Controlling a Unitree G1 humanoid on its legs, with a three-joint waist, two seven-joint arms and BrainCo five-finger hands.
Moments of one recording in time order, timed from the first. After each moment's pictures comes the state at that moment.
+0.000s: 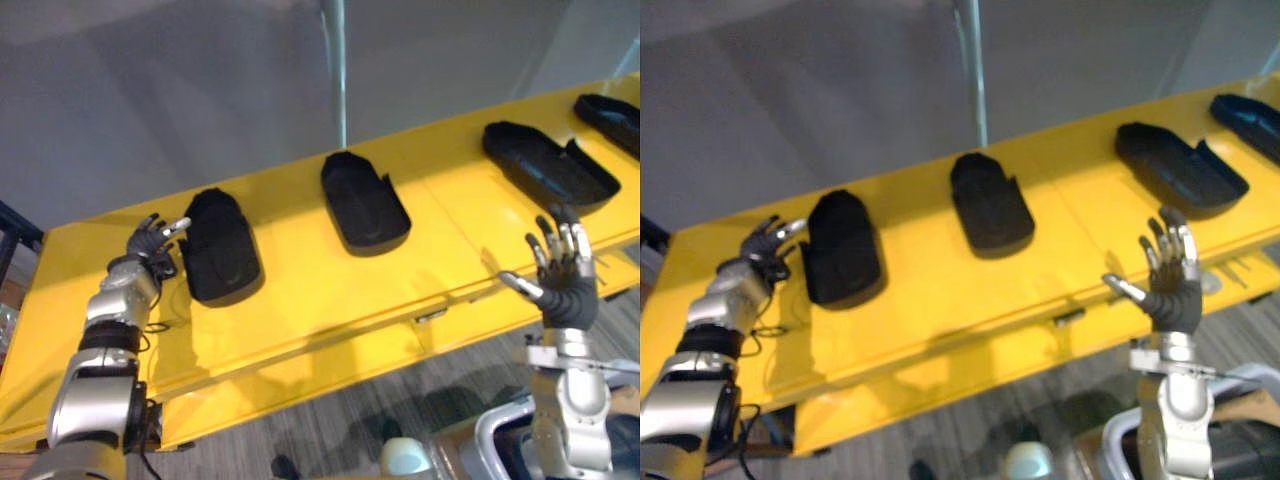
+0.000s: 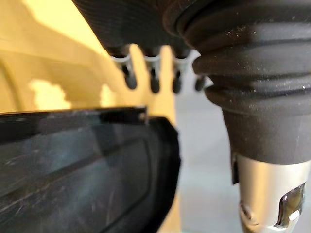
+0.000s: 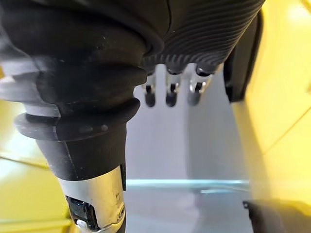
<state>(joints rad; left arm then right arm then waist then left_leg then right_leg) -0.69 0.62 0.03 0.88 -0.60 0.18 0.04 0.15 -0.32 -0.25 -0.23 0.42 -0.33 0.07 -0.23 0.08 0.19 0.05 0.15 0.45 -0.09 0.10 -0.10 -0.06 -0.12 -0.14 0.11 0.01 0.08</state>
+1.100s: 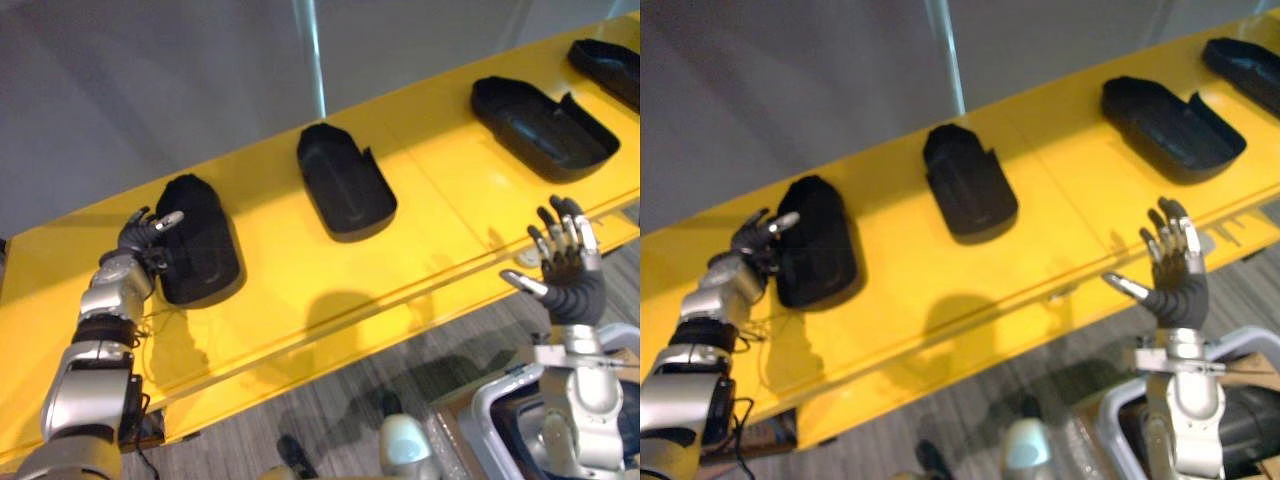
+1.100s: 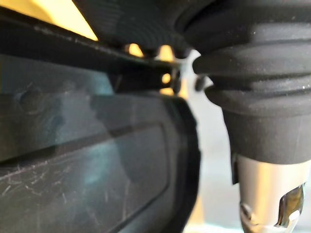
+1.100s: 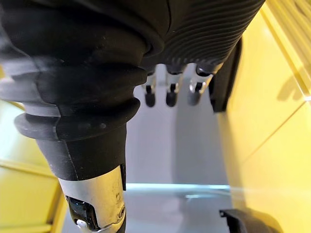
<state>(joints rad) -0.71 0.63 0.02 0.91 -0.62 0.15 0.04 0.15 -0.36 -0.25 -0.26 0.42 -0.33 0.09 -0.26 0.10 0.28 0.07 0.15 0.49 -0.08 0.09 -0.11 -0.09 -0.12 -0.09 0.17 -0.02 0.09</state>
